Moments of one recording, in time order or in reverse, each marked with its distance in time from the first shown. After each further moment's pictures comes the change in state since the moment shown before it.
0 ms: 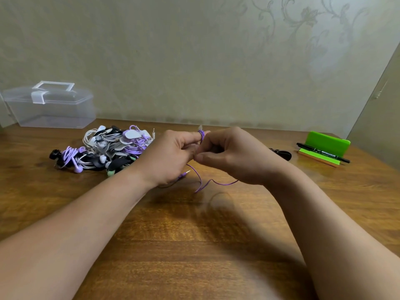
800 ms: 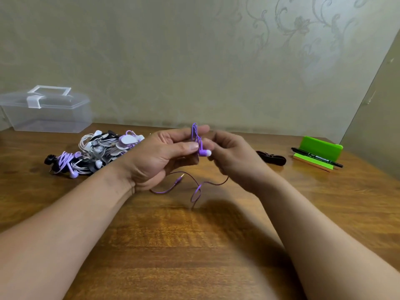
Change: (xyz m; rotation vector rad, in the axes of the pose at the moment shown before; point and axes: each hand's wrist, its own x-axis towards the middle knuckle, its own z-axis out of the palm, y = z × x) left_hand -0.003 0.020 -0.008 -0.787 -0.143 -0.170; right_hand 0.009 0.026 0.014 0.398 0.208 0.136
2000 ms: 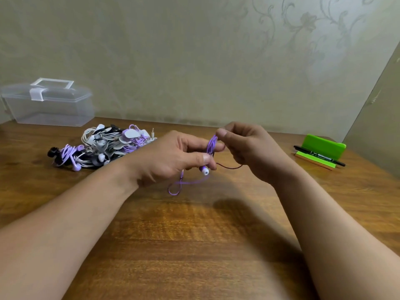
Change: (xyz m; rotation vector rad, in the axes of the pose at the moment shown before) left_hand -0.003 0.000 0.001 0.543 -0.095 0.023; right_hand 0.000 -0.007 -0.028 0.097 0.006 0.043
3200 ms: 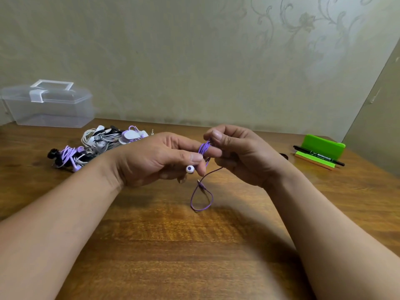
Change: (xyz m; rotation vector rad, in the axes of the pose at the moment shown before) left_hand -0.010 0.003 -0.019 -0.245 -0.234 -0.074; right_hand -0.005 -0.004 0.015 0.466 -0.301 0.039
